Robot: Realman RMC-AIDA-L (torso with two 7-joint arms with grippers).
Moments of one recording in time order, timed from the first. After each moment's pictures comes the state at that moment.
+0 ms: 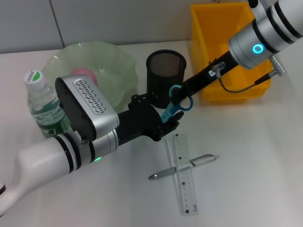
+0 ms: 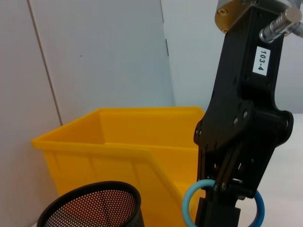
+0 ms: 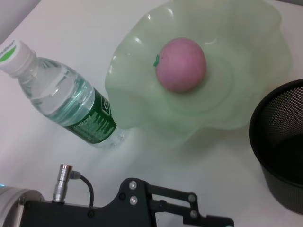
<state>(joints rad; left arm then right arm) -0.48 -2.07 2.13 0.72 0.51 0.61 -0.66 0.95 2.00 -1.02 -0.77 -2.39 -1.49 2.45</state>
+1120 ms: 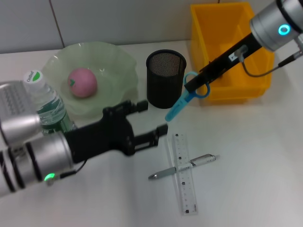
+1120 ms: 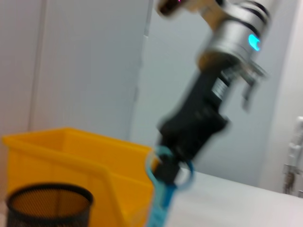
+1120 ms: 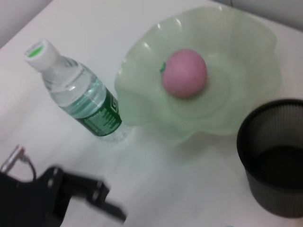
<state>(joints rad) -0.34 -2.02 1.80 0.71 0.90 1.11 -1.08 0.94 1.95 -0.99 -0.89 -2.39 -1.63 2.41</state>
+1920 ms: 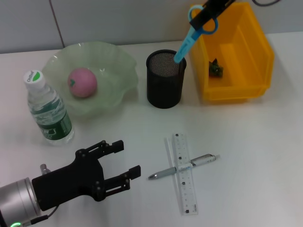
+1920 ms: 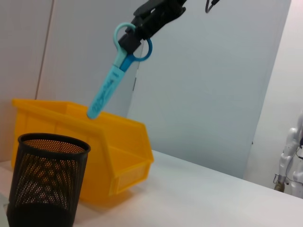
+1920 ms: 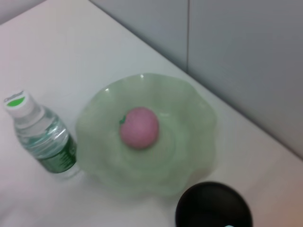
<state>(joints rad) -0.26 -2.02 1.66 0.49 0.98 1.37 -0.97 1.14 1.93 -0.89 -1.11 -2.62 -1.76 2.45</state>
